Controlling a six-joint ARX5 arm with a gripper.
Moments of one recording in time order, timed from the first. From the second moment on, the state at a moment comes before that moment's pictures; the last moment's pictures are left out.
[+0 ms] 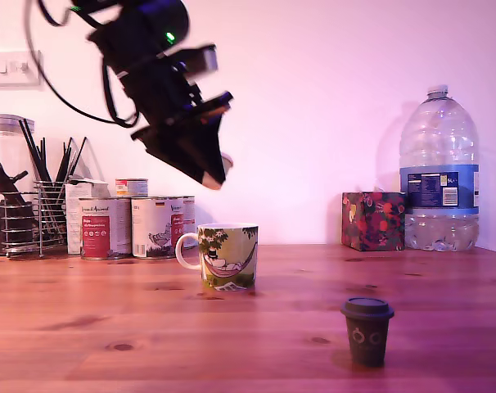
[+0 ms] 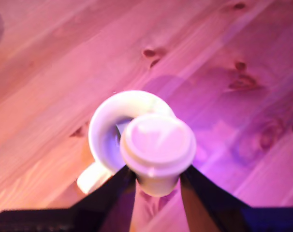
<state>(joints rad) -0.49 1.93 1.64 -0.67 0.21 0.15</state>
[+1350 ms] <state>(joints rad) -0.49 2.14 1.86 -0.83 0.20 0.17</state>
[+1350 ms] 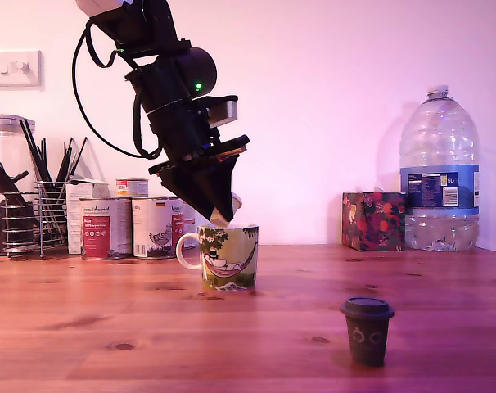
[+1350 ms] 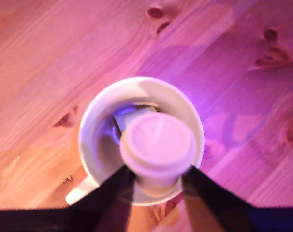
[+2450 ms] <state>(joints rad) -0.50 2.10 1.80 -0.63 0.22 0.19</state>
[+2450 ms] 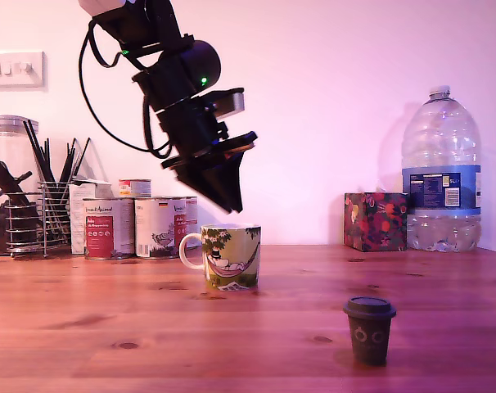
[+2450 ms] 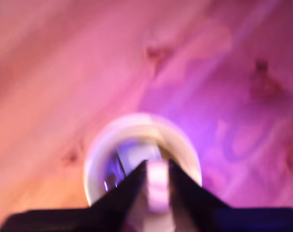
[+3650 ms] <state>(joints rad) -0.30 1.16 0.83 -0.07 0.15 0.04</state>
